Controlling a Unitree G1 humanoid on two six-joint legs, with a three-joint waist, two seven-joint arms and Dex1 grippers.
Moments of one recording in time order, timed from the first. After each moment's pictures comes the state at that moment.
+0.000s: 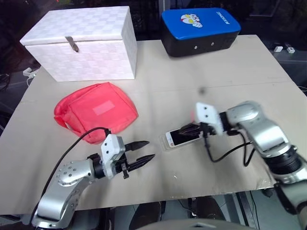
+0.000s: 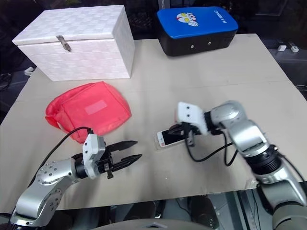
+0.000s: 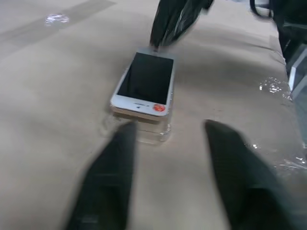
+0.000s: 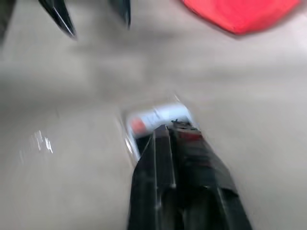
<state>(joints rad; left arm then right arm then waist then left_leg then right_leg) 0.21 0.67 0.07 -0.49 -0.51 0.25 -0.96 -0.61 -0.49 0.40 -0.29 0.10 0.67 1.15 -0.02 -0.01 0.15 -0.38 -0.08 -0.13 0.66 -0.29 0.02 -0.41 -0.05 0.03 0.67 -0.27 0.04</state>
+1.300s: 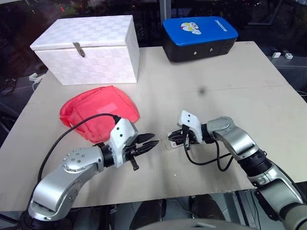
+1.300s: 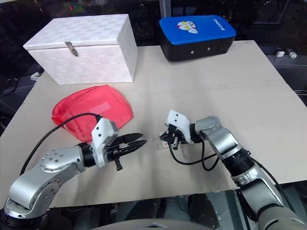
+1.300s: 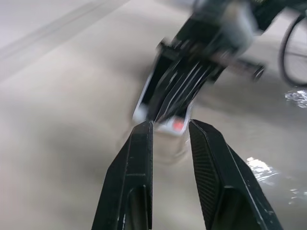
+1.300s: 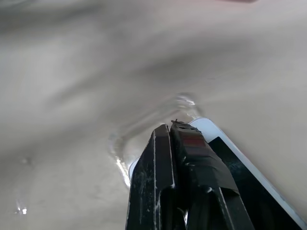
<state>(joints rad) 0.05 0.72 0.11 -0.61 -0.61 0.66 -0.70 -0.57 -0.40 0.39 -0.08 0.15 0.70 1.01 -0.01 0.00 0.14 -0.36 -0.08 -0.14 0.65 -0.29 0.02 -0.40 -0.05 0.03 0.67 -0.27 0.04</state>
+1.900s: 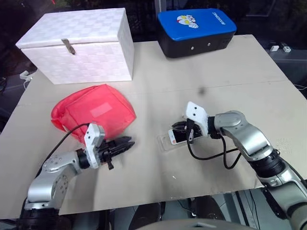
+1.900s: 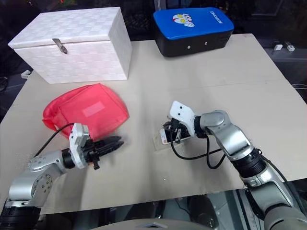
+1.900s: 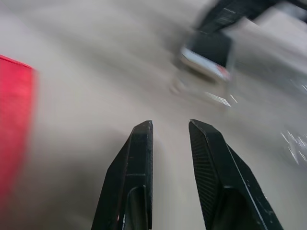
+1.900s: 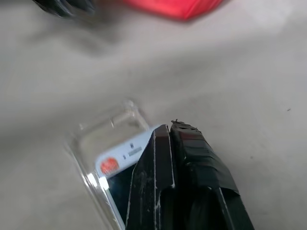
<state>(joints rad) 0.09 0.69 0.19 -0.11 -0.56 0.29 -1.14 -0.63 -0.46 0.43 -0.15 0.11 0.66 0.93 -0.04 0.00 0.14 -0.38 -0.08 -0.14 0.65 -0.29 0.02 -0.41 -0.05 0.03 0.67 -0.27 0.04</state>
